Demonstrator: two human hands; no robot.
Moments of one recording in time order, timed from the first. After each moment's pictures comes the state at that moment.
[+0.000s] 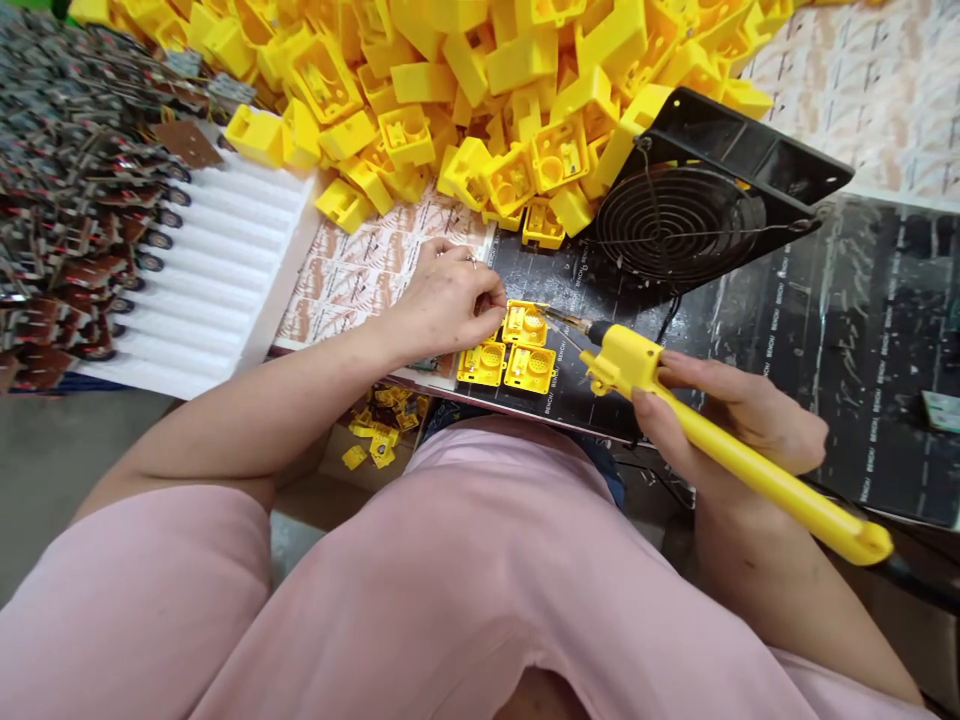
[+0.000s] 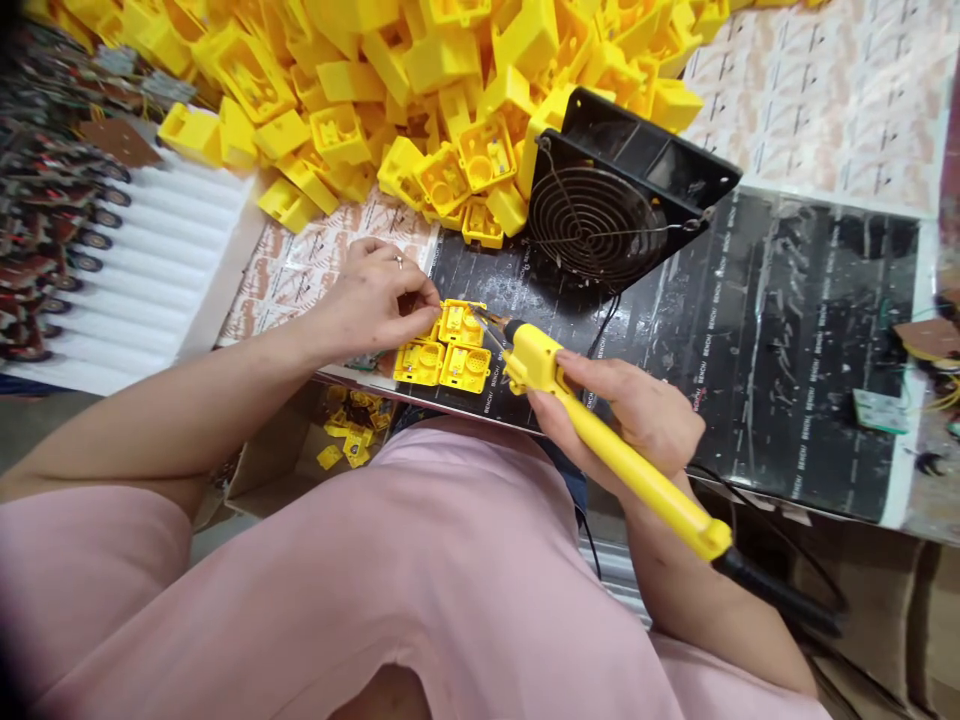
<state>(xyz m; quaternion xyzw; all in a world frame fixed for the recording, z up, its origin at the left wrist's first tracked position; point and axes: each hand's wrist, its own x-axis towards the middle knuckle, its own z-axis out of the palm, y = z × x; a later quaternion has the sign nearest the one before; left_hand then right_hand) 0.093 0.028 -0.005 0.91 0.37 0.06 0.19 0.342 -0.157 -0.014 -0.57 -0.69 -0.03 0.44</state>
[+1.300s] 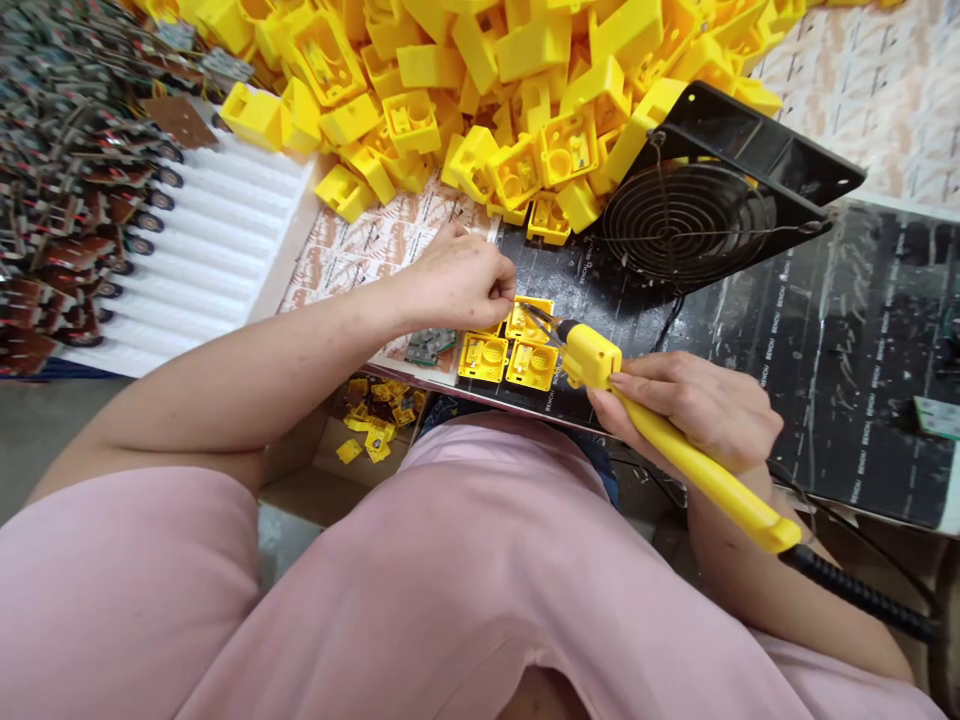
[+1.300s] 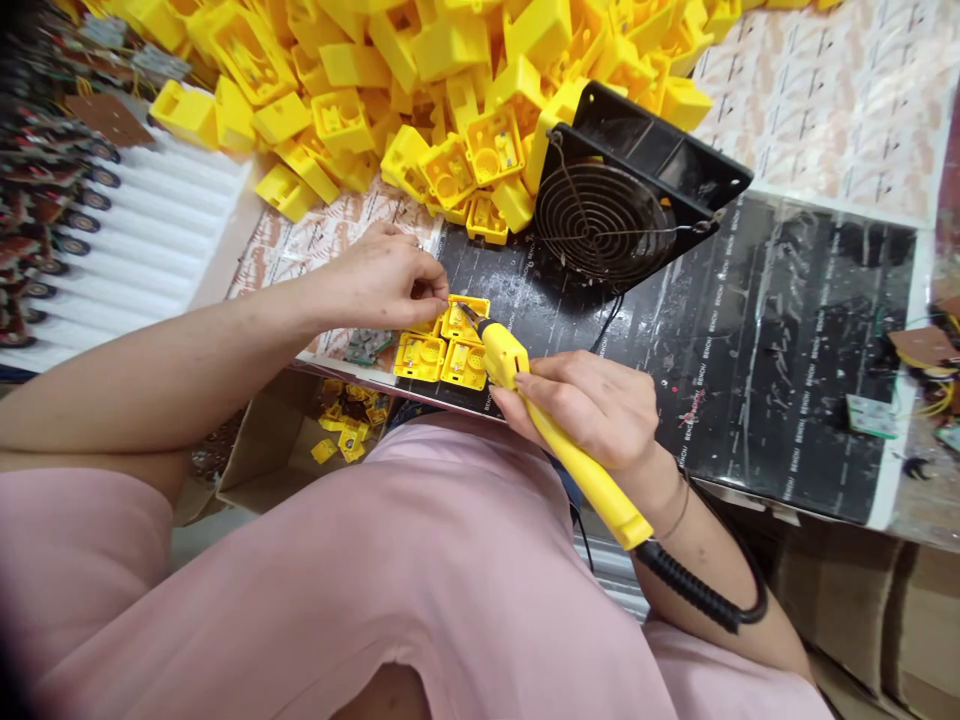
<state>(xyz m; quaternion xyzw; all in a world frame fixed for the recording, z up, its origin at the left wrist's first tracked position) 0.113 0.046 0.013 0.92 0.35 -0.07 0.19 0.333 -0.128 0.003 -0.43 -0.80 -0.02 0.41</state>
